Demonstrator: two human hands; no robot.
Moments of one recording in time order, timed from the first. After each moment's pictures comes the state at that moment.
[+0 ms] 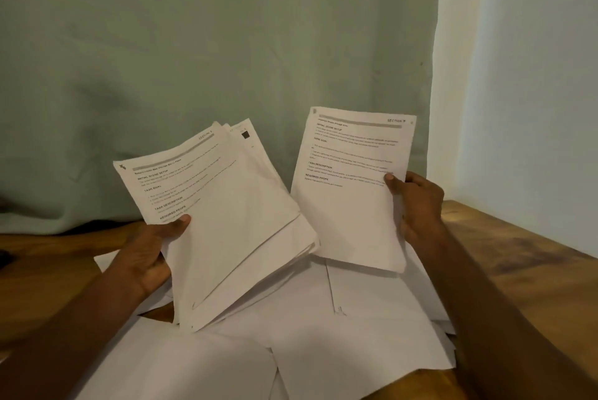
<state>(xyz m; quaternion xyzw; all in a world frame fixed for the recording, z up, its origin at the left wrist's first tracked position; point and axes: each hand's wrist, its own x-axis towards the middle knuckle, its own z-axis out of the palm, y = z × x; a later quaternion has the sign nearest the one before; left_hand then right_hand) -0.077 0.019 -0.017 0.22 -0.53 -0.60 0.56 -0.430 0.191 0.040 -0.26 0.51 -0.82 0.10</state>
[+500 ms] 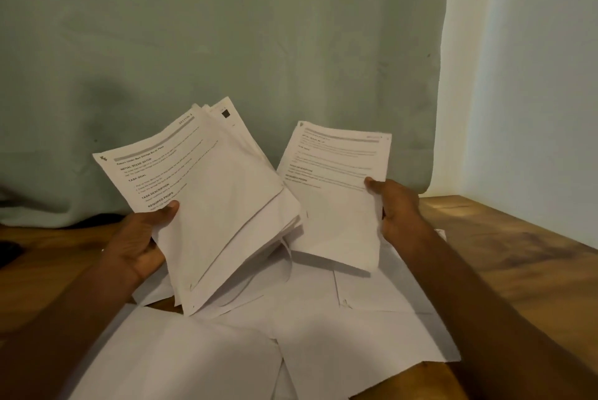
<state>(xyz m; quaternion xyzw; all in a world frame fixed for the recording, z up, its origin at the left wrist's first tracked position) -0.062 -0.003 -0.008 0.23 -0.52 -0.59 0.57 -0.406 0.162 0.031 -0.20 0.51 -0.80 0.26</state>
